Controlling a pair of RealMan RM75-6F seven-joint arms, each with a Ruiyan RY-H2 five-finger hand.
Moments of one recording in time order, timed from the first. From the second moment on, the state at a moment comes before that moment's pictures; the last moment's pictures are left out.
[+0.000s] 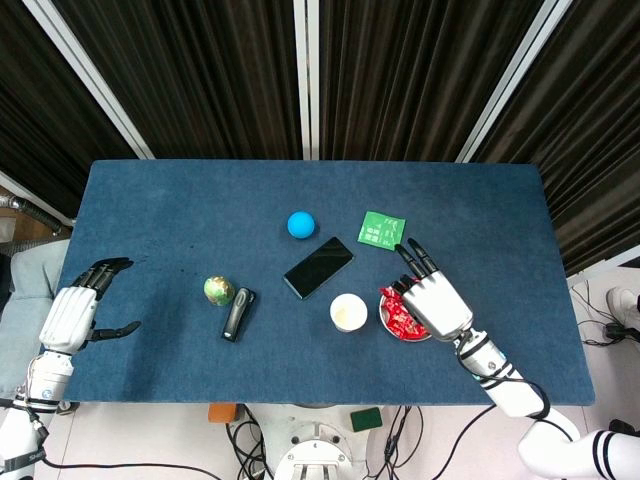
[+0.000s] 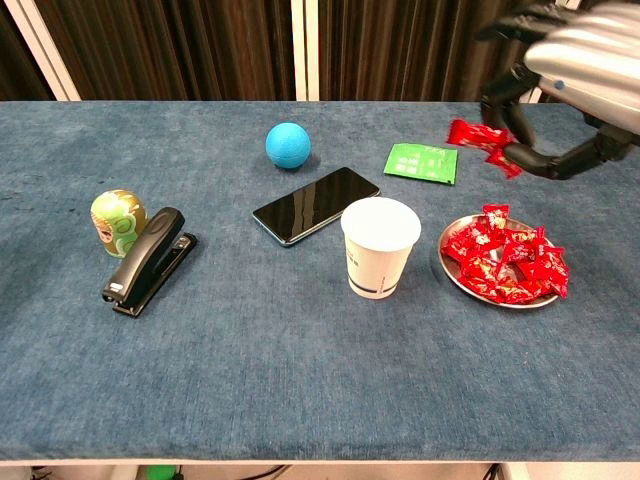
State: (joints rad) left arm -0.23 -1.21 -0.04 -1.51 1.54 1.41 -0.29; right arm 0.55 -1.32 0.07 -1.71 -1.62 1.20 -0.53
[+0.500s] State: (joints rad) left arm -0.20 -1.20 -0.04 -1.50 1.54 1.43 -0.31; right arm 0.63 -1.45 0.09 -1.64 -1.62 1.10 -0.54
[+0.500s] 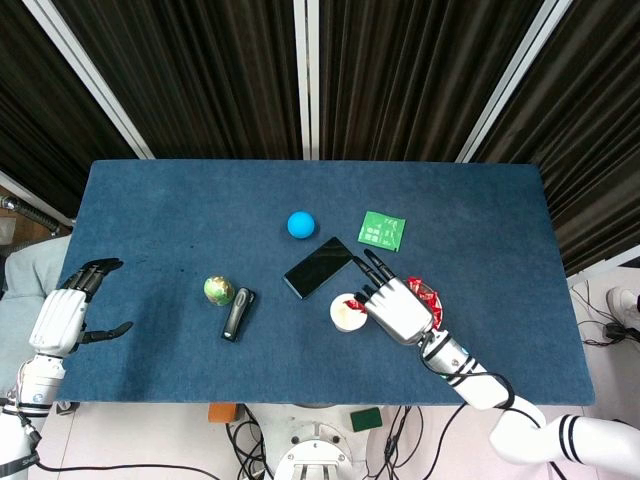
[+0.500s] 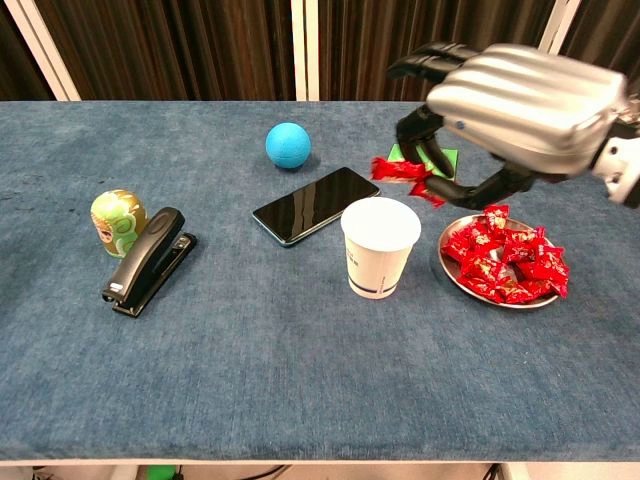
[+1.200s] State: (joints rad) left arm -0.19 -1.20 -0.03 -1.47 1.53 1.44 -0.34; right arm 0.68 -1.54 0.09 -1.54 -1.62 1.06 -0.50
